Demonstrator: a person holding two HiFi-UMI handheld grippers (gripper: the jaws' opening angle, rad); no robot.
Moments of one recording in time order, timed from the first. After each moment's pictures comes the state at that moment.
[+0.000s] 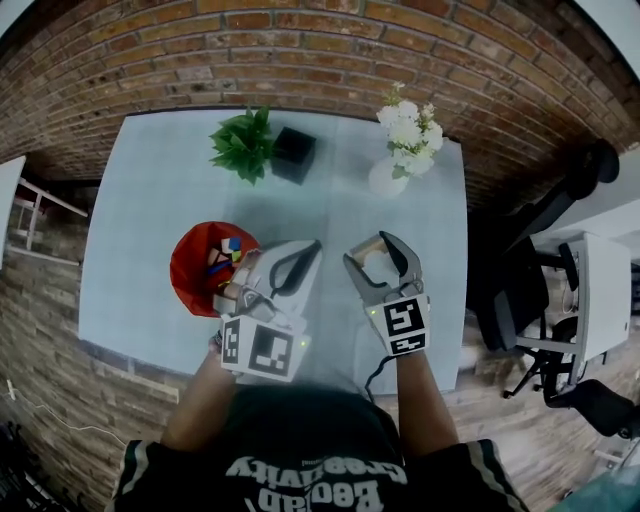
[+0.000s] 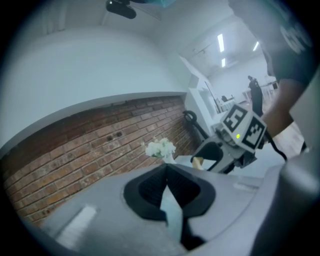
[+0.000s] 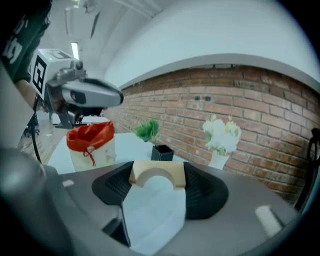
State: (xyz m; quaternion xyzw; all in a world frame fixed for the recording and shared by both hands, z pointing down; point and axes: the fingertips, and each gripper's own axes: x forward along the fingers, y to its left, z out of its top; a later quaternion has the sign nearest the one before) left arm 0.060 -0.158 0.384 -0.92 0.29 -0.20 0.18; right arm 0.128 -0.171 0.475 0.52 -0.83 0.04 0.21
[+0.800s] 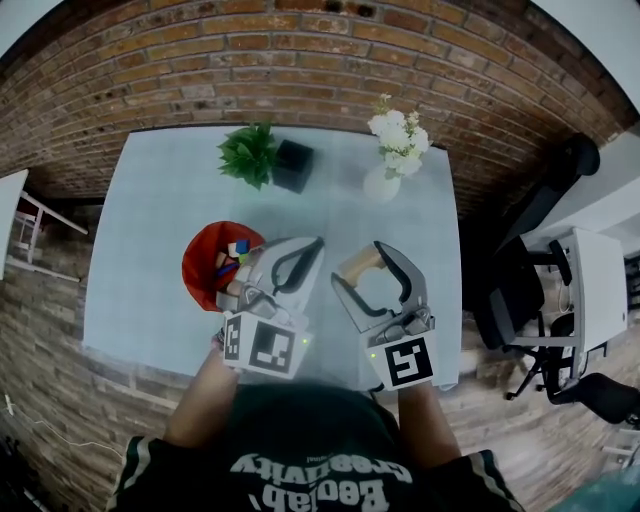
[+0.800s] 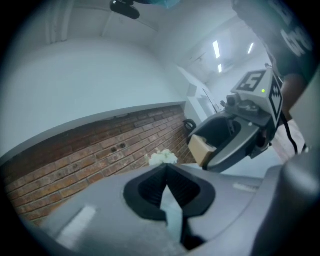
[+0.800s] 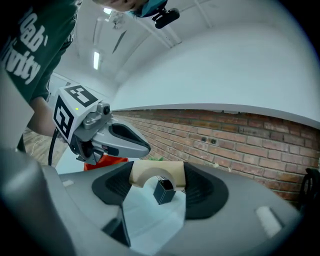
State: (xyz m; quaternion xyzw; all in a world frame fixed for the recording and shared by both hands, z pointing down) left arm 0.048 -0.131 0.339 -0.92 0.29 -0.16 0.21; right arm 0.073 -0.105 0.345 0.50 -0.85 -0.11 0.13
